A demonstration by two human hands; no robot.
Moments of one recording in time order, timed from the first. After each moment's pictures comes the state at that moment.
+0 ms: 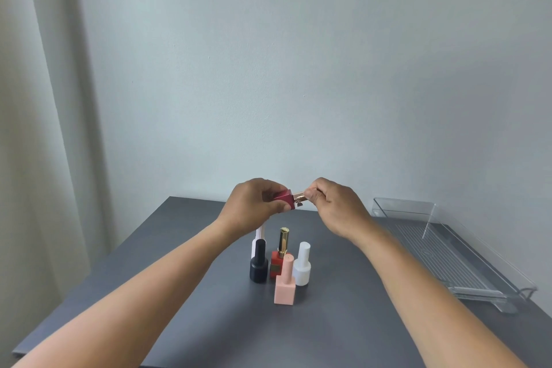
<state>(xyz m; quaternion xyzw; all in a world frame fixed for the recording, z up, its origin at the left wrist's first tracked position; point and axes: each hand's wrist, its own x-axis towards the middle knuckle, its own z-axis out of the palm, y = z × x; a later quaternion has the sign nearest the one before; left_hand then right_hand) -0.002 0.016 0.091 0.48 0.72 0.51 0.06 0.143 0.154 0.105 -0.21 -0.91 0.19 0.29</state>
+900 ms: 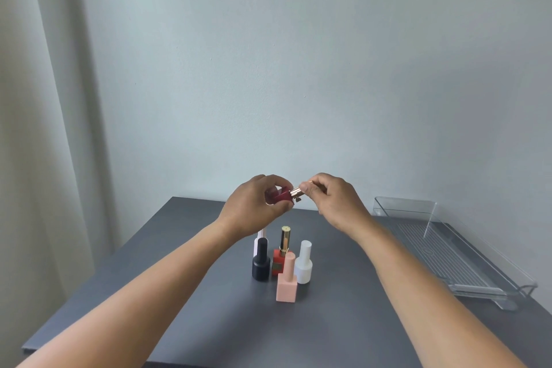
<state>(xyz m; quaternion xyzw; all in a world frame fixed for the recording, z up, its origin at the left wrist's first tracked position) 0.007 0.004 0.096 0.52 0.73 0.44 -0.02 0.143 0.140 0.114 -0.19 -0.88 0.29 0.32</state>
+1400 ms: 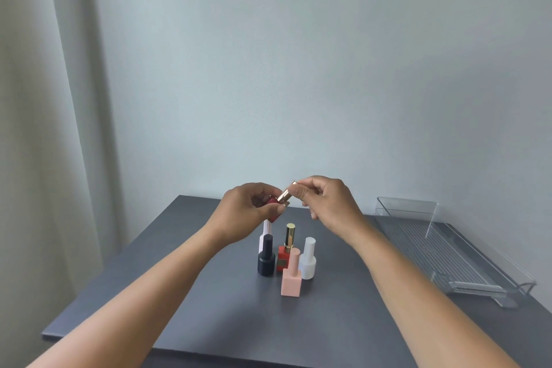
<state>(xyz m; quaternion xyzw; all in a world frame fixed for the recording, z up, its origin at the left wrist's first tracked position) 0.005 -0.032 0.090 0.49 0.69 0.53 0.08 0.145 0.108 0.117 -0.14 -0.85 0.39 0.34</state>
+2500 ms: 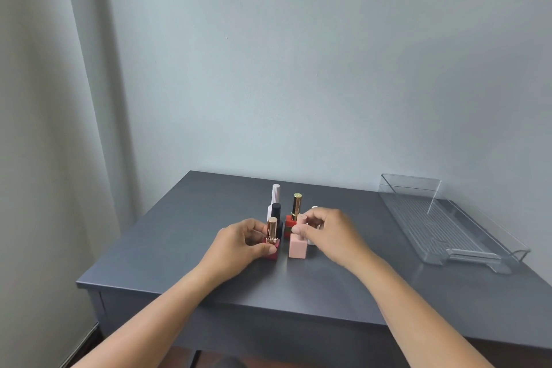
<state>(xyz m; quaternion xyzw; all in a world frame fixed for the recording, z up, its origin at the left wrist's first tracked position) 0.033 -0.081 -0.008 0.40 0.76 0.49 0.15 0.173 0.089 0.025 -0.19 -0.87 0.37 0.26</state>
